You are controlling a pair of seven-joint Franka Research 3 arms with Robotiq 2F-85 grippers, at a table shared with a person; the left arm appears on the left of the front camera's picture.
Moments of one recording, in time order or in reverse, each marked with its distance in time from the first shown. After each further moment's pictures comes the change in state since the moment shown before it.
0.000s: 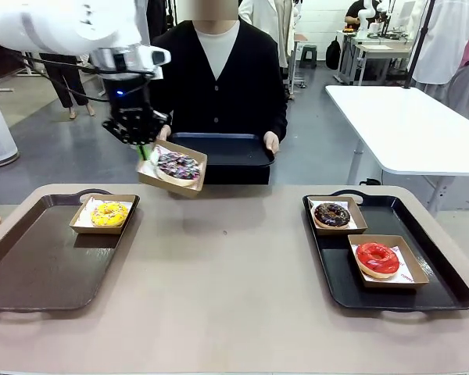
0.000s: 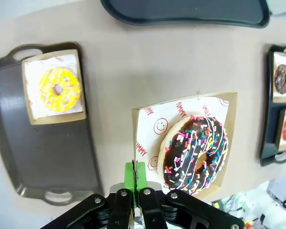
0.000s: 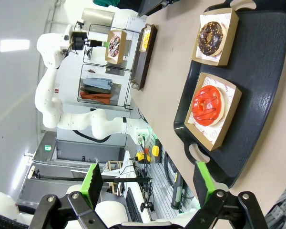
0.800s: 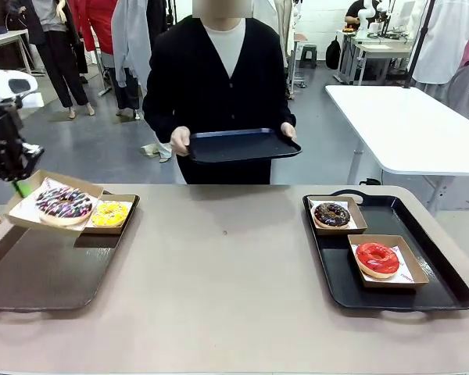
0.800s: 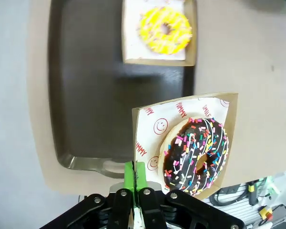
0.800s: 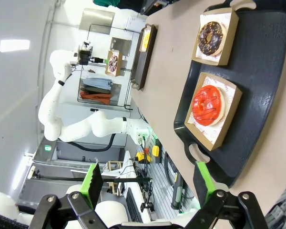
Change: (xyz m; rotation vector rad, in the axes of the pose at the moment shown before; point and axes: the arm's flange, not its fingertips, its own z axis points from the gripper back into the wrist) left arm -0.095 0.197 -0.020 0.036 0.055 0.107; right arm 0.000 0.000 0.000 0.000 -0.001 -0.001
